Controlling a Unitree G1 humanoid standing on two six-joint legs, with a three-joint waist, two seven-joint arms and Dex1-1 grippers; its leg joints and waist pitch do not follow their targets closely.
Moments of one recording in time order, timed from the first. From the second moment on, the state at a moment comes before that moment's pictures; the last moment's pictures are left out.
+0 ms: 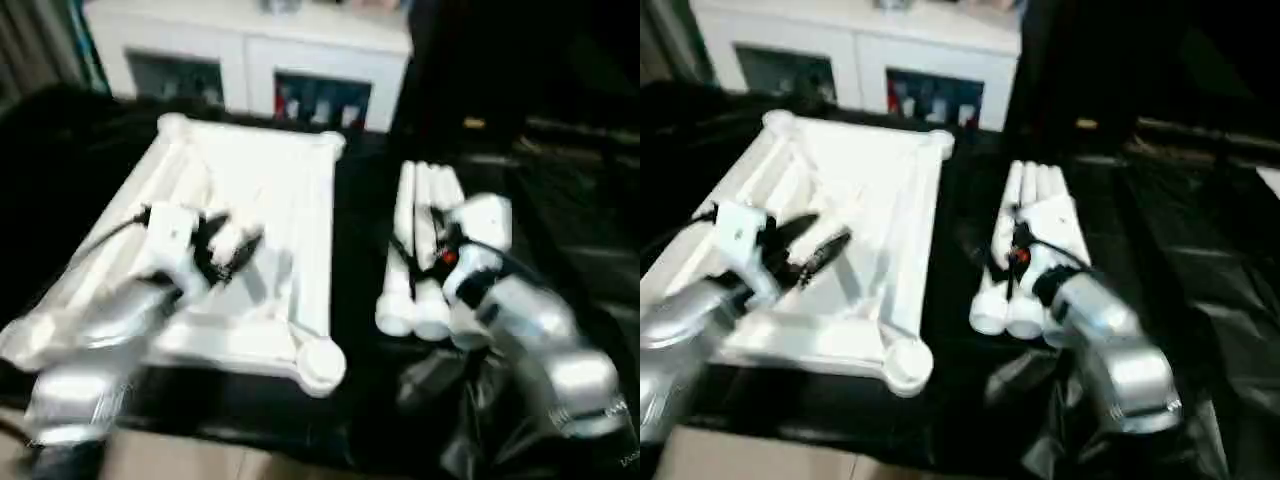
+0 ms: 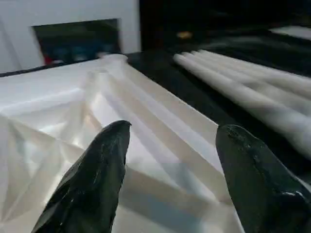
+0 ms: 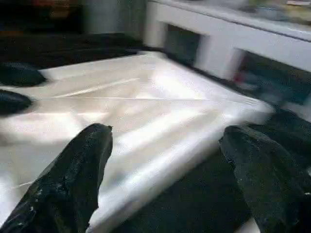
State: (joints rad) left arm -0.14 0.46 0.03 -0.19 -0.29 0.36 -0.63; right arm -0.26 -0.36 0.09 -0.24 0.32 0.45 0.54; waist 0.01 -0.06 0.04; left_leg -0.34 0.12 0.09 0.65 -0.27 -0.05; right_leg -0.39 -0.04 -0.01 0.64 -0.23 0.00
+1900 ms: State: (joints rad) left arm -0.40 0.68 -0.36 0.32 0.00 -0.10 -1.17; right arm -0.22 -0.66 0.28 -0.26 0.27 0.43 0.99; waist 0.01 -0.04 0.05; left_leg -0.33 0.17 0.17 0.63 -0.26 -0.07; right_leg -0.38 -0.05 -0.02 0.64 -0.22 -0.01
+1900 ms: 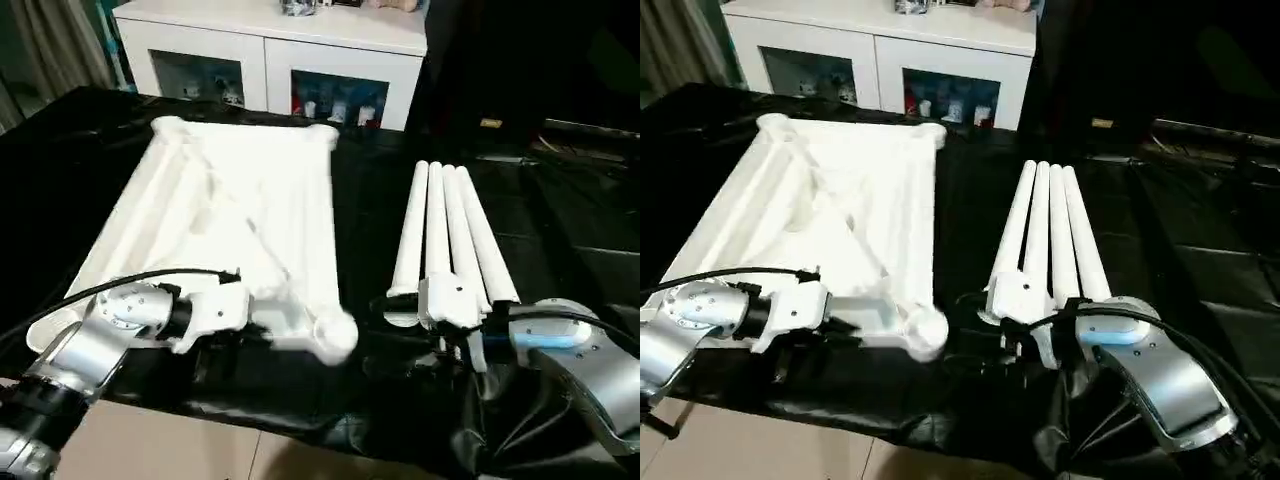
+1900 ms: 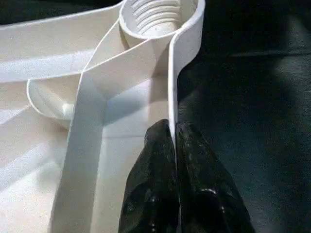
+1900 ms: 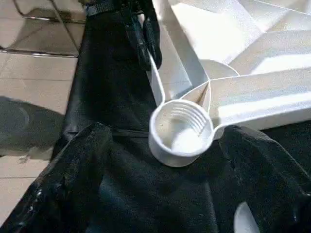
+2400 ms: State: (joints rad) left arm -0.47 0.70 -0.34 0.49 0.03 -0.22 -1.14; right arm -0.25 -0.63 0.28 -0.21 0.23 0.41 0.93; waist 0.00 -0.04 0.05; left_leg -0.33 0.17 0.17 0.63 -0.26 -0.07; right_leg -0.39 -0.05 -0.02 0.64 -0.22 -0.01
